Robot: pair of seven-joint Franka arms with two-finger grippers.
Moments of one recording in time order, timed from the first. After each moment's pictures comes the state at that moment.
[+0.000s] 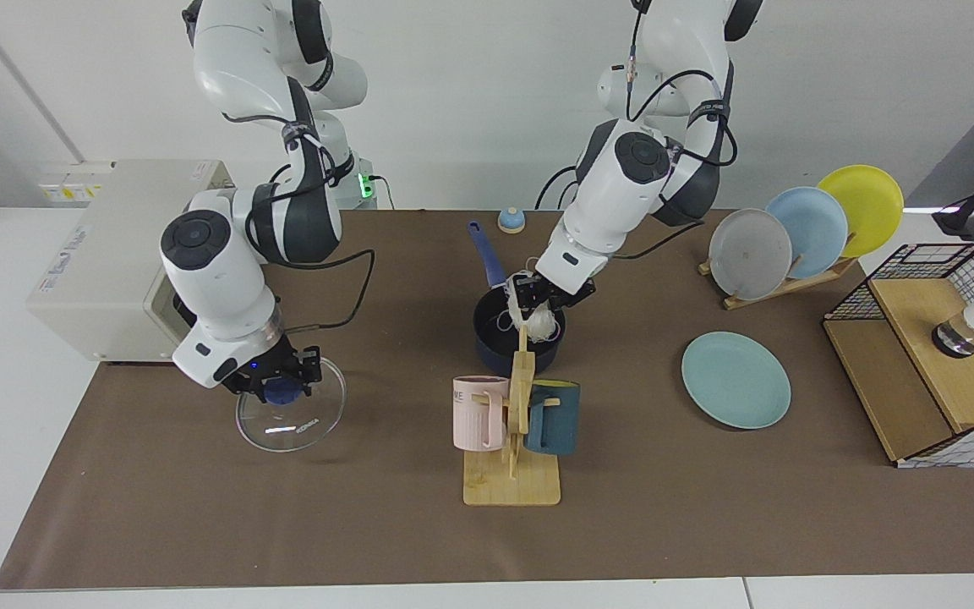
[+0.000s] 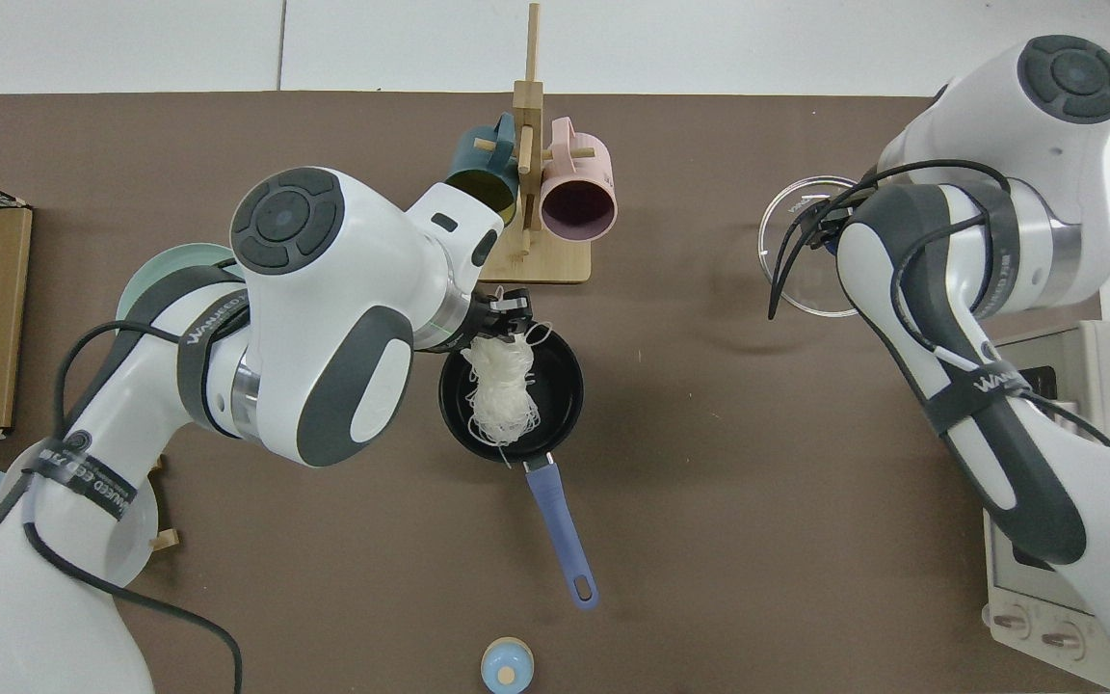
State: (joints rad) left arm -0.14 0.29 -0.38 -1.69 -0.17 2.05 -0.55; right arm 0.07 0.46 0.00 -1.43 -0.02 1.92 -0.06
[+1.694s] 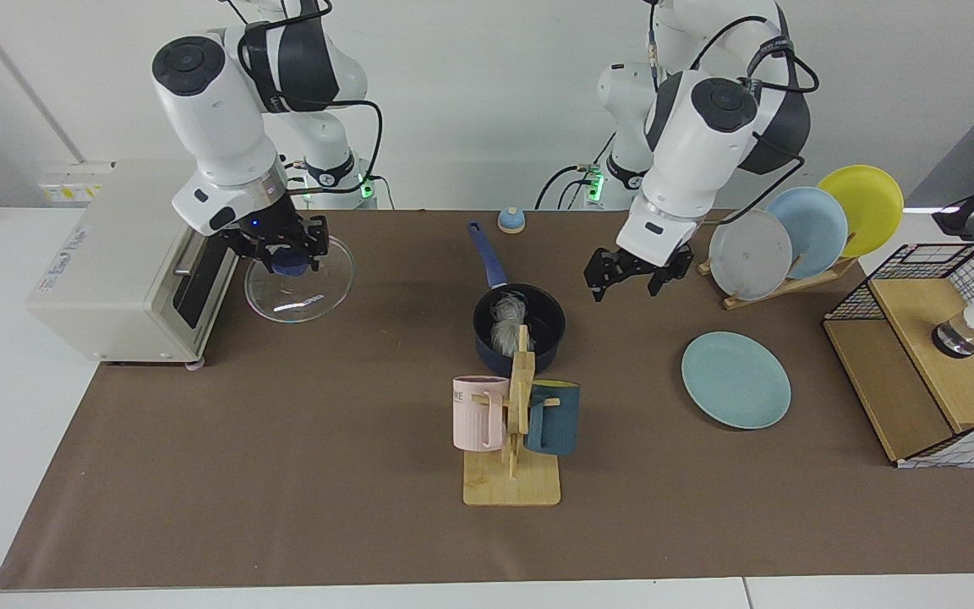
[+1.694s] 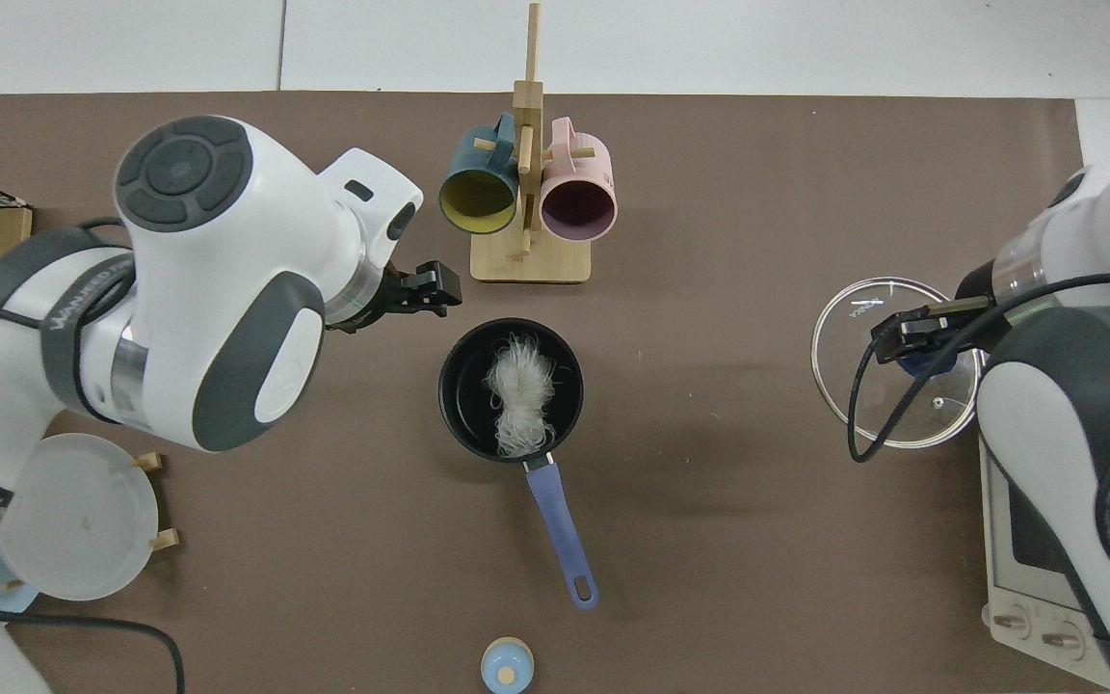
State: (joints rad) left arm -0.17 0.16 -0.15 -1.60 -0.04 1.78 -0.41; right arm 0.10 0.05 0.04 -1.70 0.02 1.69 0.13
